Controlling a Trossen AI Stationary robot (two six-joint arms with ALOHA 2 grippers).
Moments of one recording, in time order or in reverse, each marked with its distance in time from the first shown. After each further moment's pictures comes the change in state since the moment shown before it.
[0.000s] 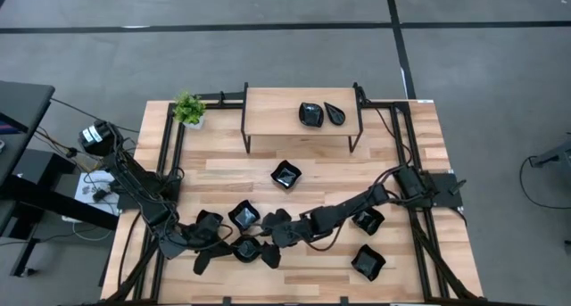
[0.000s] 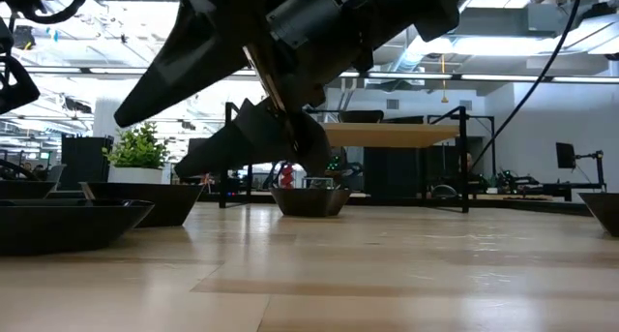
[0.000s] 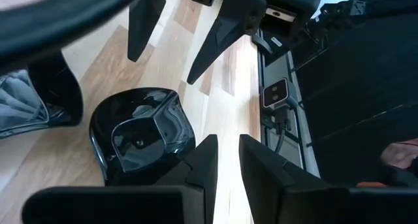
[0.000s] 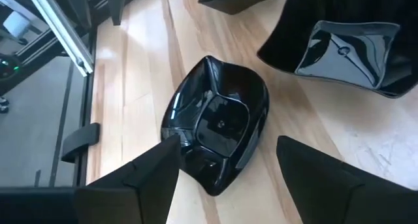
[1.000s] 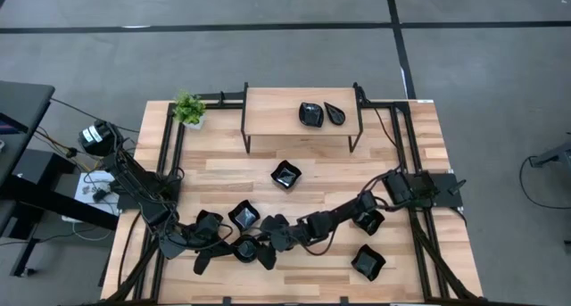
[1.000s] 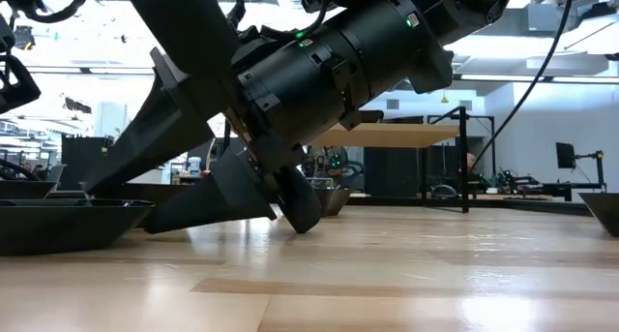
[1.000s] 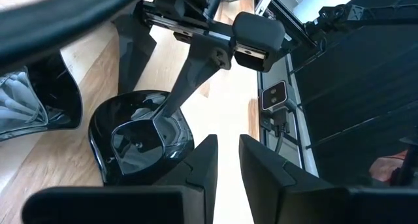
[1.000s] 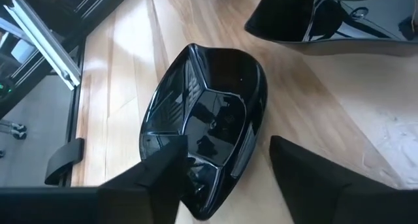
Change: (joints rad) left arm 0.000 0.000 0.000 0.007 -0.008 0.001; right arm 0.014 0.128 0.006 0.152 0.027 0.110
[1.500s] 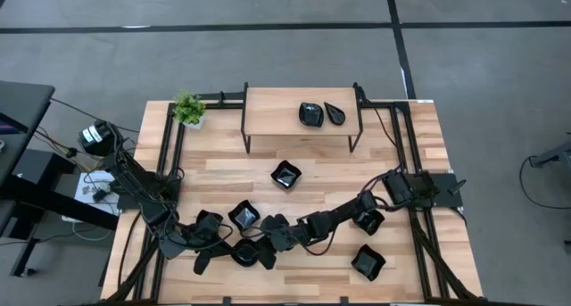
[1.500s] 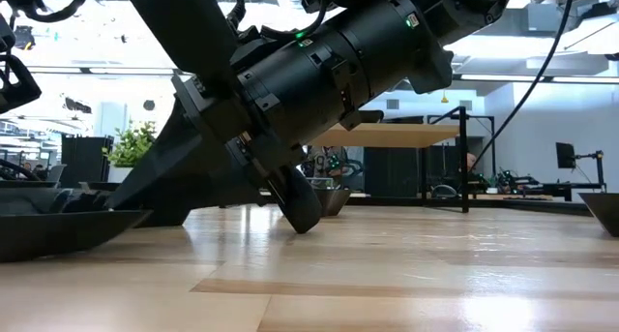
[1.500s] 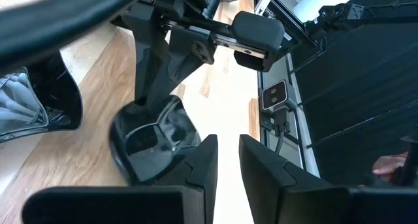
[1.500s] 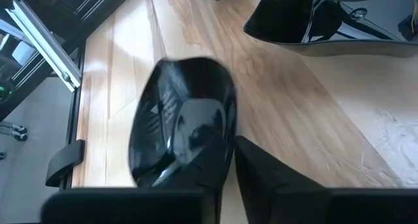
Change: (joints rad) left arm 0.000 0.000 0.000 0.000 0.000 0.007; right arm 0.001 0.001 -0.001 0.004 0.005 0.003
